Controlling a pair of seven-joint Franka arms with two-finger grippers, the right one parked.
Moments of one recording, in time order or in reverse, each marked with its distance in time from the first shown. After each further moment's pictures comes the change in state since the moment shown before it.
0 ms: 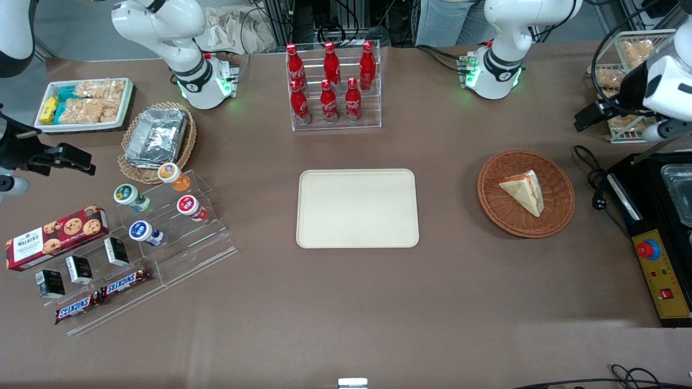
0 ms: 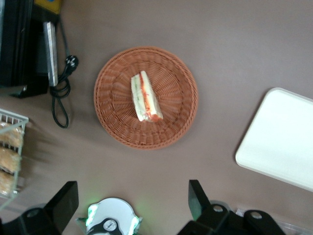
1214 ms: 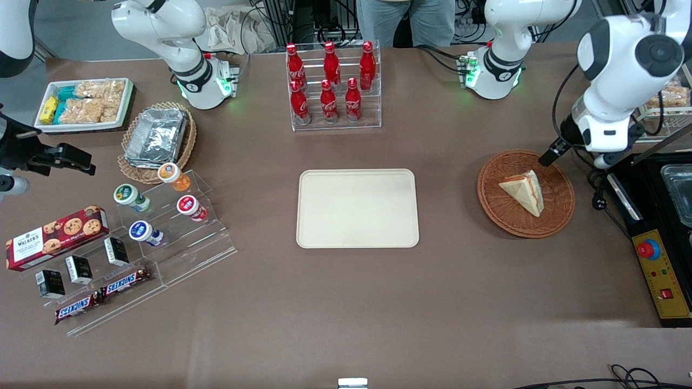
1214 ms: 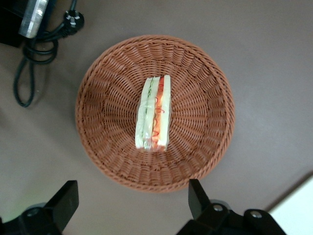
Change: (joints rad) arm 0.060 -0.005 -0.055 -0.523 0.021 0.561 -0.340
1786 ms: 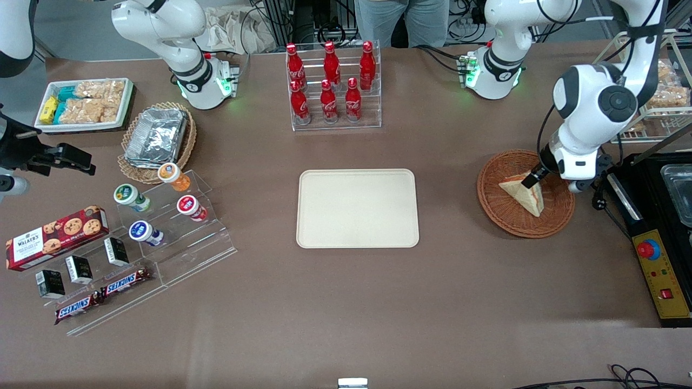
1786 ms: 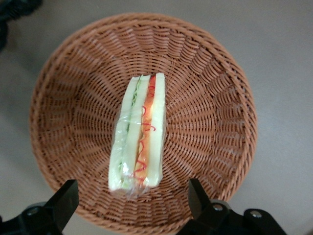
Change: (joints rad) arm 0.004 0.191 0.000 -0.106 0.000 0.306 -0.009
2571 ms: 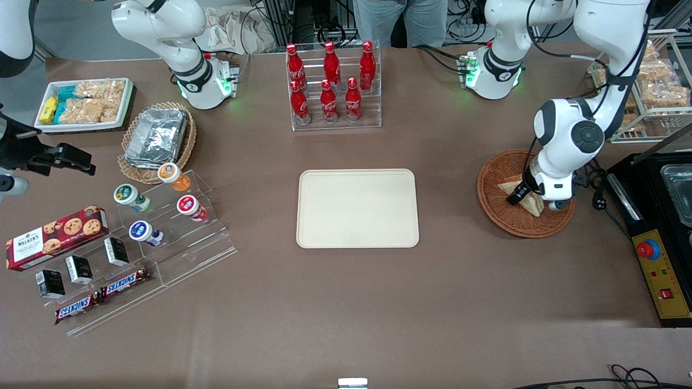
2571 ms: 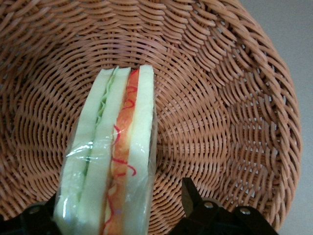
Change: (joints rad) arm 0.000 0.237 0.000 0.001 0.000 0.242 -0.058
